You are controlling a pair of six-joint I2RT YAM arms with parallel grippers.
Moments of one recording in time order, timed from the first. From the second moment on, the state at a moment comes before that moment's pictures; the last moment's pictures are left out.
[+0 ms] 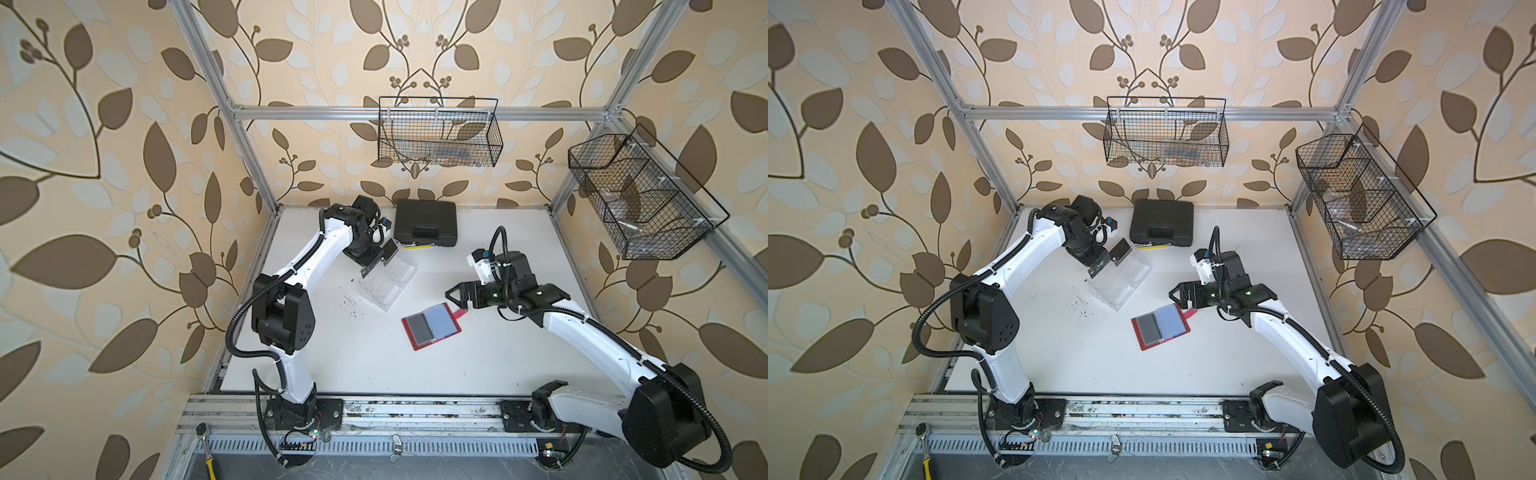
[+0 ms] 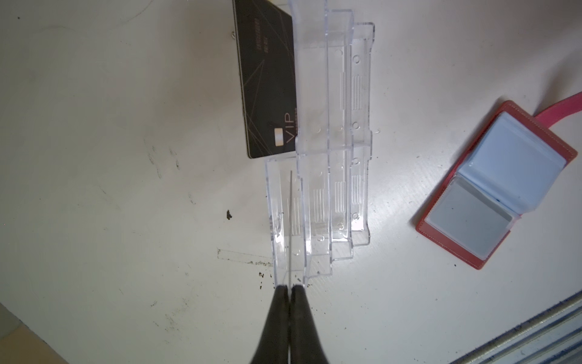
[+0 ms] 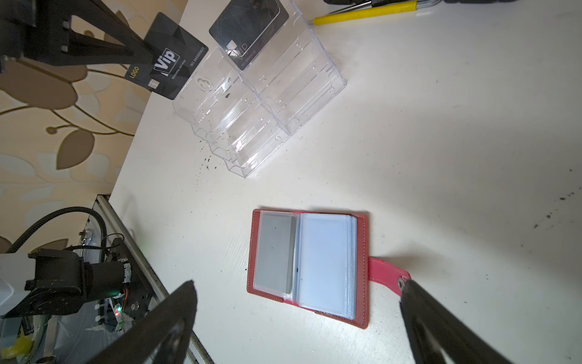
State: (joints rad) left arm -0.34 1.85 1.75 -1.20 0.08 0.34; right arm 0.37 1.20 0.82 -0.43 -0.39 0.31
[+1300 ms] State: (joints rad) left arm -0.27 1.94 1.79 -1.21 0.13 0.28; right arm 0.36 1.22 0.82 -0.43 -0.40 0.31
